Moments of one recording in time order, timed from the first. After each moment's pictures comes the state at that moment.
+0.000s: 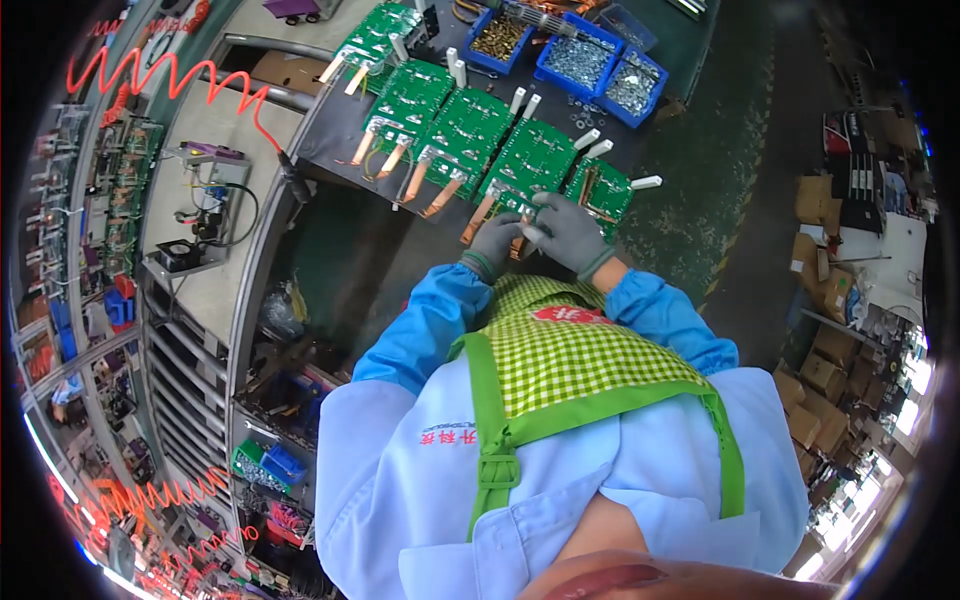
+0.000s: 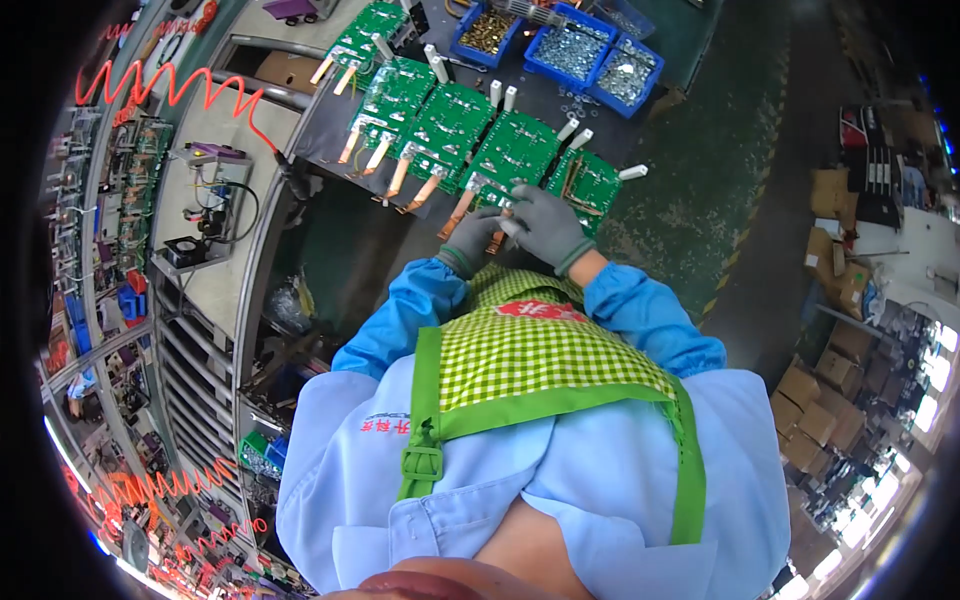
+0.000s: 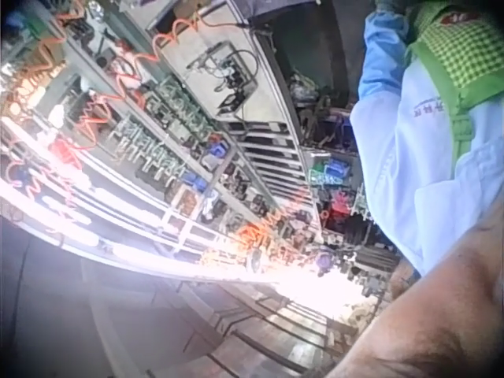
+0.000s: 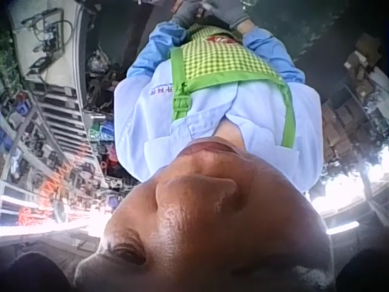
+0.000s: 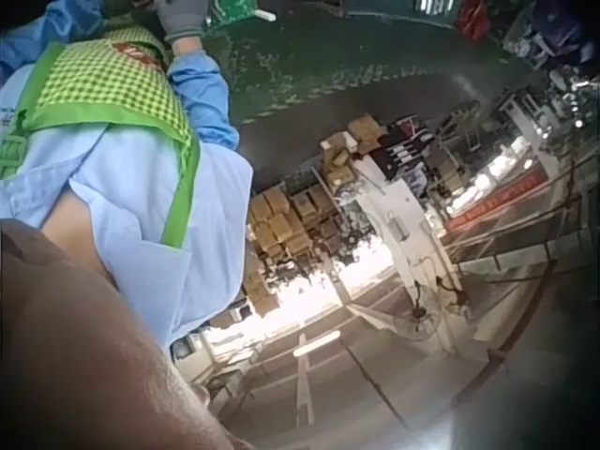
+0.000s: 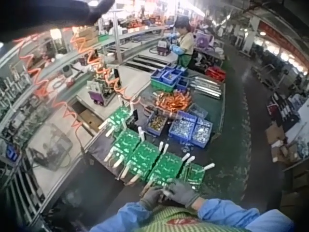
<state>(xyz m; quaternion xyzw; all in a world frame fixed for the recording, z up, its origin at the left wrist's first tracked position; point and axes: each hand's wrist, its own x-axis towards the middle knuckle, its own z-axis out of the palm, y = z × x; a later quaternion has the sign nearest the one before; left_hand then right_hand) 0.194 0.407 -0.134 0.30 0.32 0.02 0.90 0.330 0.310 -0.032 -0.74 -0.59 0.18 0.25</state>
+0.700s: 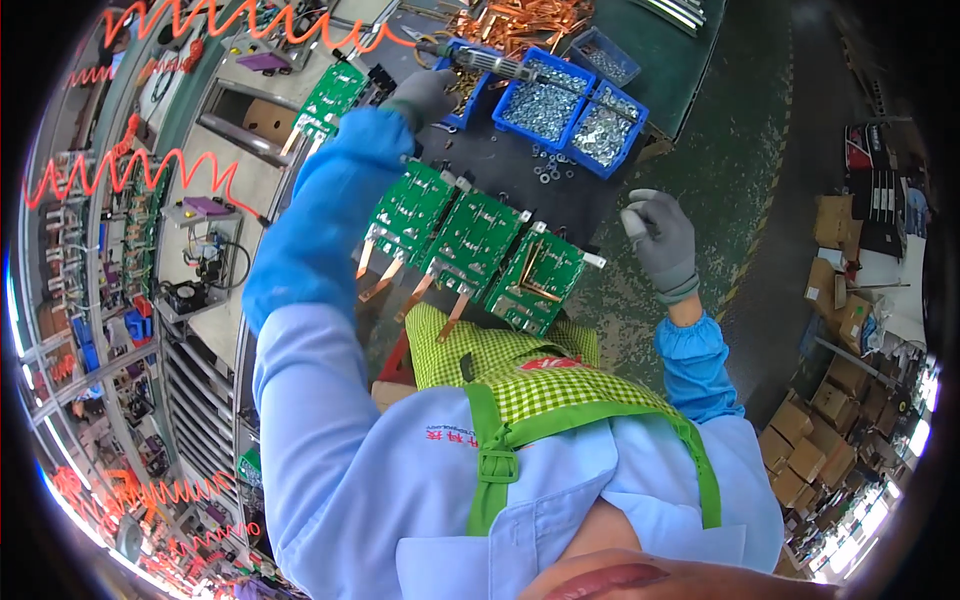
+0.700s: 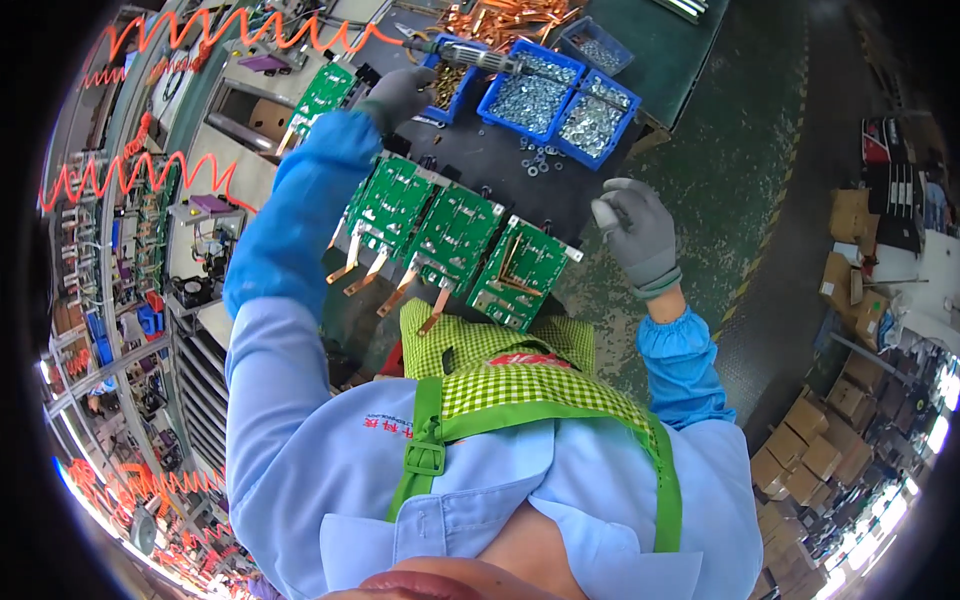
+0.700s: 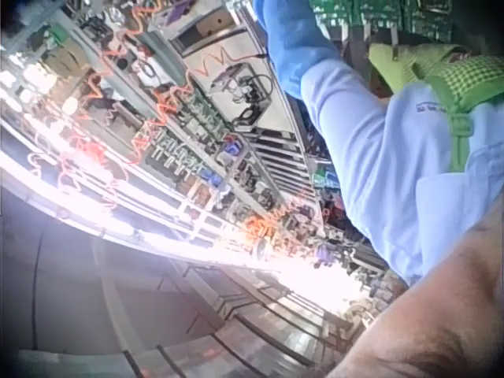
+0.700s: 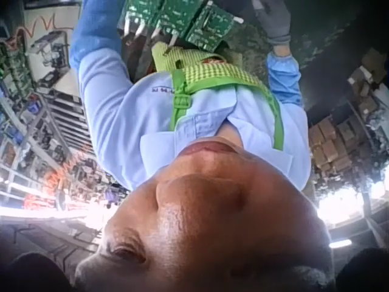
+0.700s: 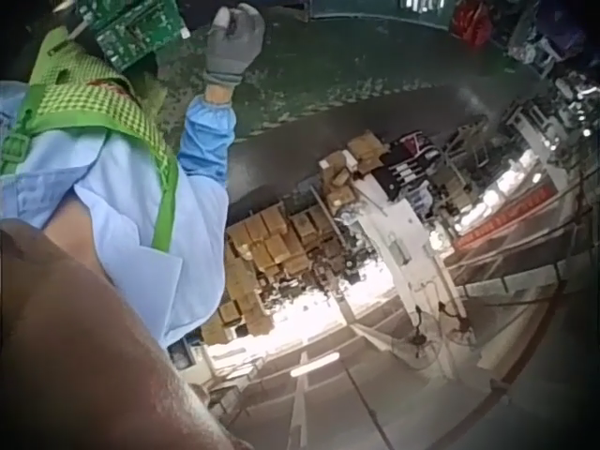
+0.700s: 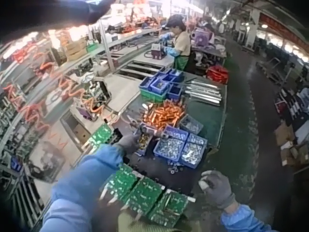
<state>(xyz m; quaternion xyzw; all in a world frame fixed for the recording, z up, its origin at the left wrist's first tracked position) 0.435 0.642 -0.008 0.95 0.24 -0.07 0.18 0.534 0.264 0.051 -0.81 -0.43 0.09 0.39</state>
